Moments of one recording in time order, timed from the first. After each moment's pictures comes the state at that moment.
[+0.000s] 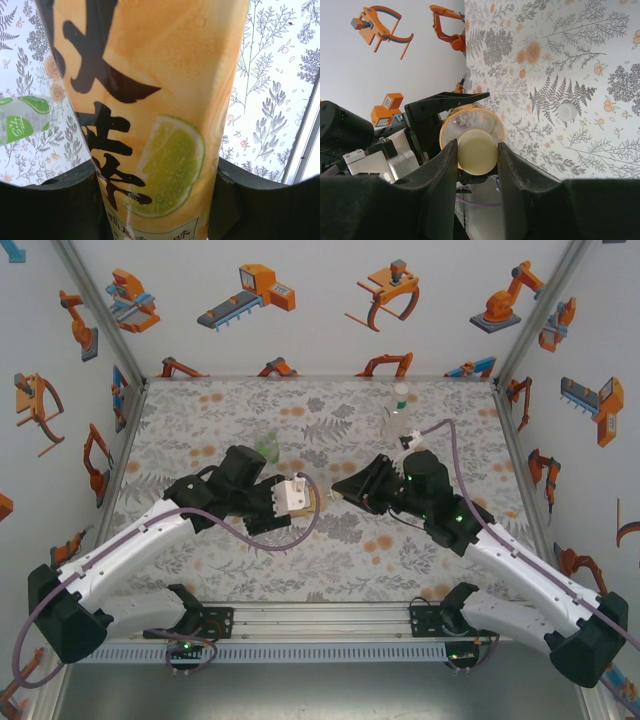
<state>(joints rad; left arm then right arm) -0.80 1.15 1.01 -0.76 0.22 0.70 0.73 0.95 0.82 -0.24 -0.19 1.20</state>
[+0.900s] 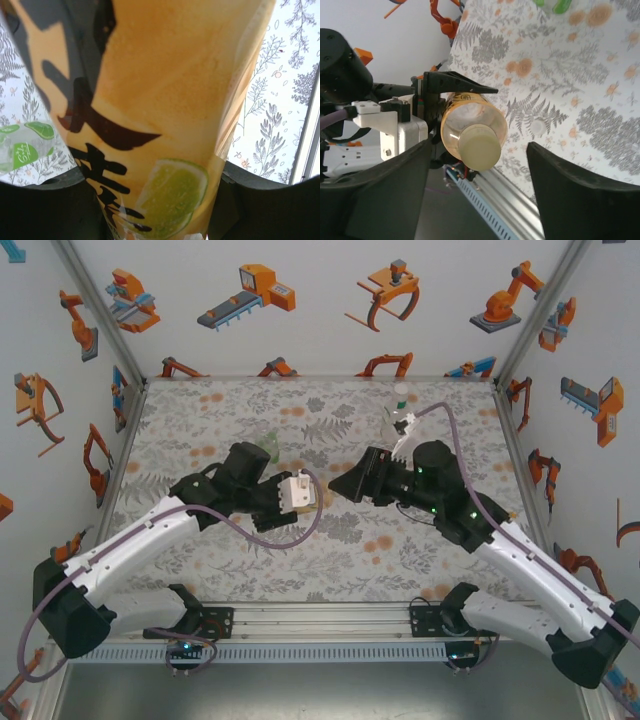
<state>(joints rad) -0.80 1.17 1.01 -0.68 0.30 0.70 0.75 0.93 0.97 -0.35 -0.21 0.77</state>
